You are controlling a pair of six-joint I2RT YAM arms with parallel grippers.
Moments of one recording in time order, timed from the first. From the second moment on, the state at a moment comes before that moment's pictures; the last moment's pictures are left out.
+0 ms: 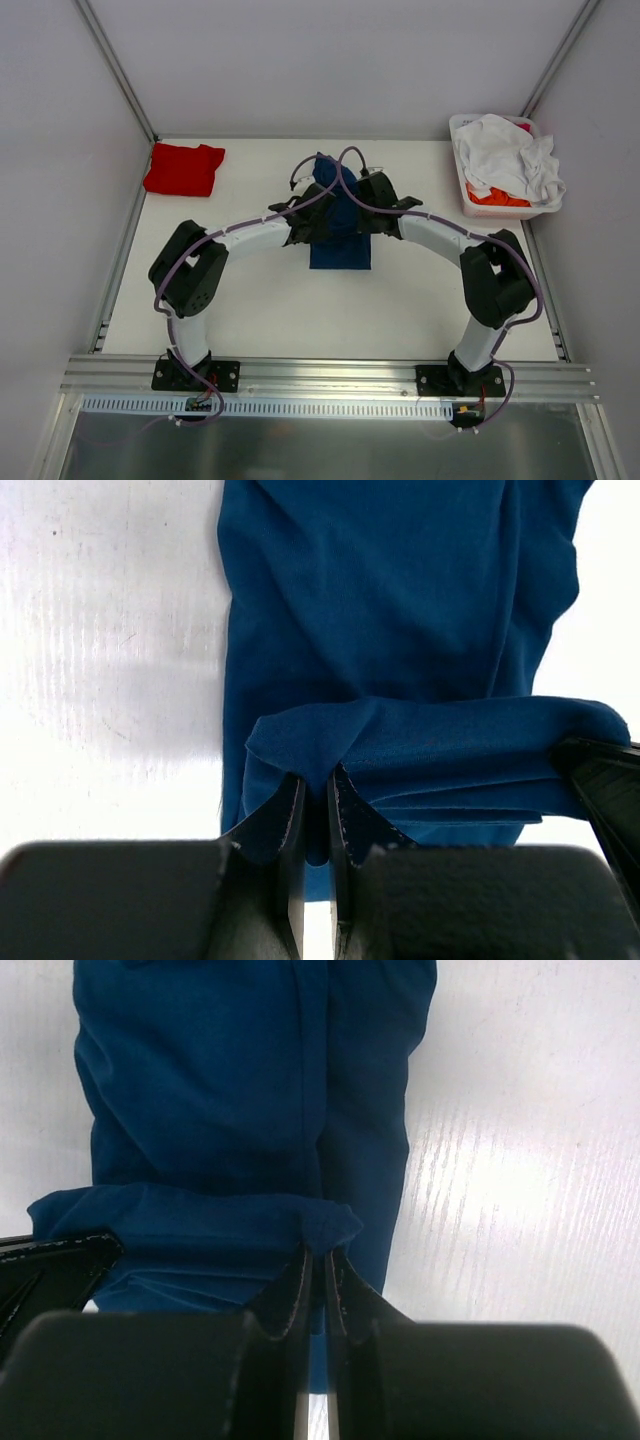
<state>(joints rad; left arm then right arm) -0.71 1.85 1.26 -0.33 -0.28 -0.82 0.58 1.76 1.22 -0.35 0.20 0.42</state>
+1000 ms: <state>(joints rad) -0.62 1.85 1.27 -0.41 -0.33 -0.72 0.49 1.81 1.29 -0.38 0.23 0.37</state>
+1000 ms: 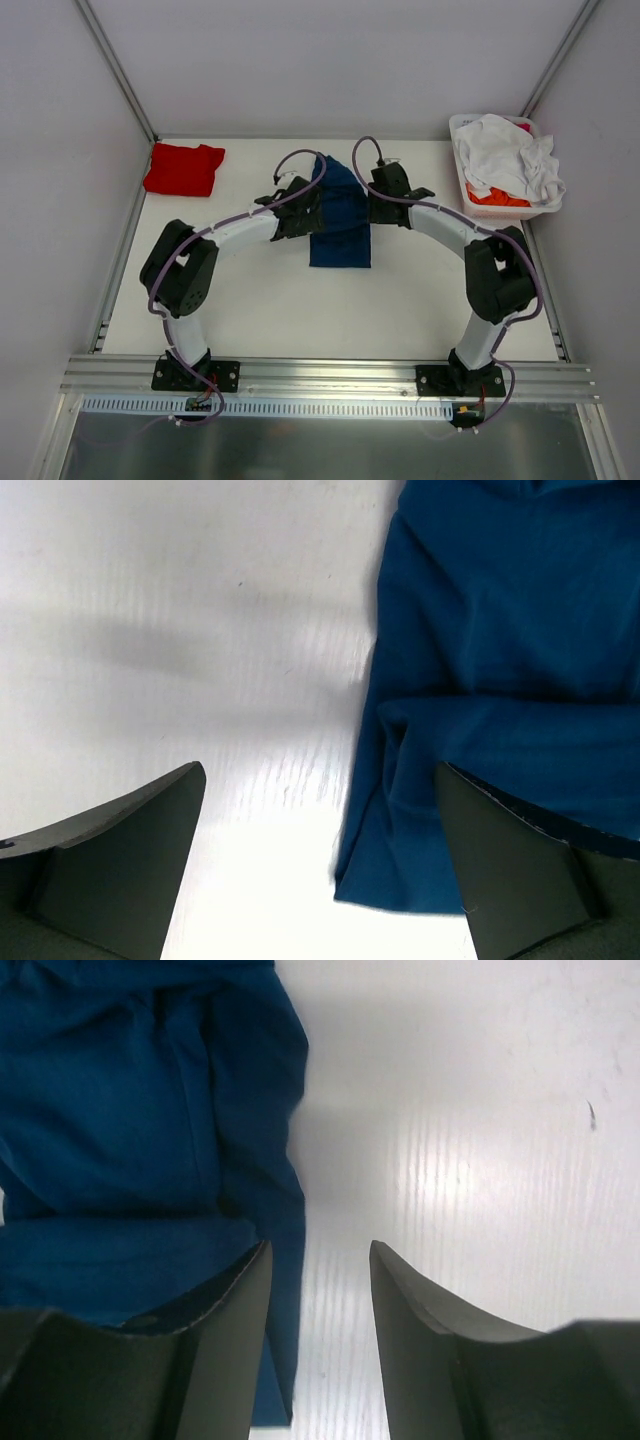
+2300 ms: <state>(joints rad) -0.74 1.58 1.00 -0.42 -0.33 -0.85 0.72 1.77 1.15 -0.39 0.24 0.46</state>
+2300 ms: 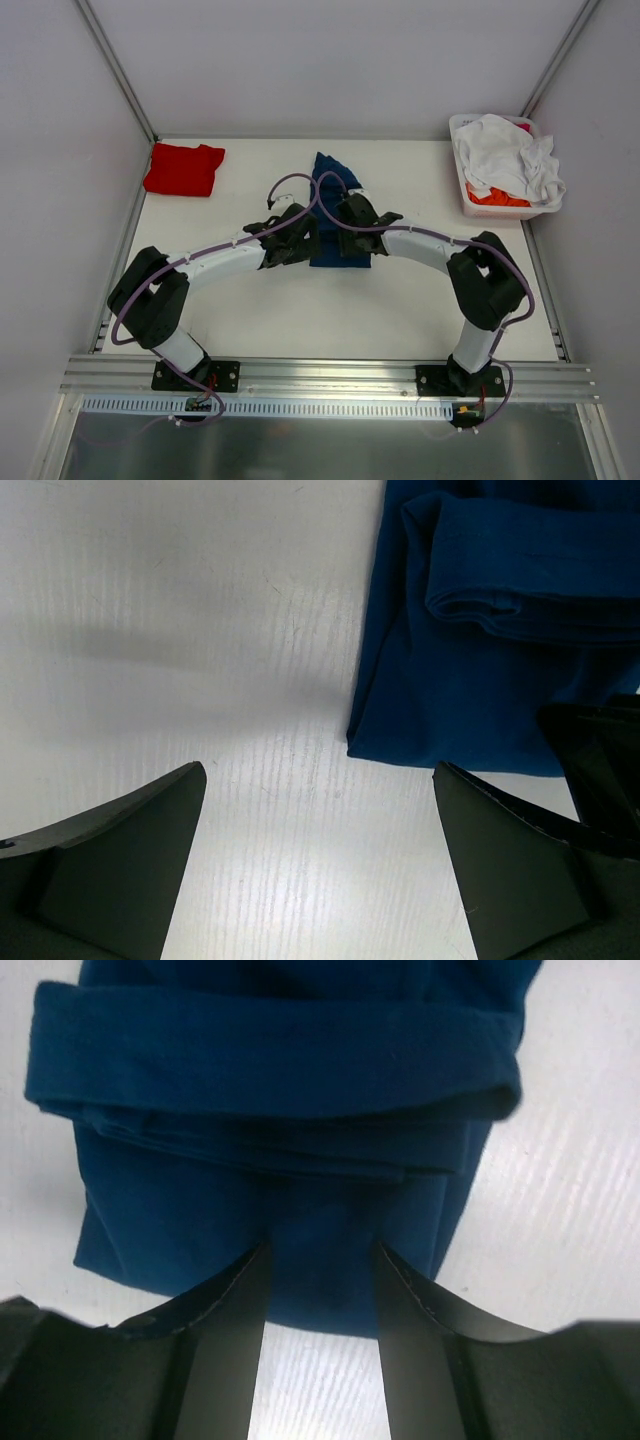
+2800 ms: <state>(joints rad) -0.74 1.60 1.00 -0.42 -0.35 -0.85 0.66 1.97 1.39 -0.38 0.19 0.43</state>
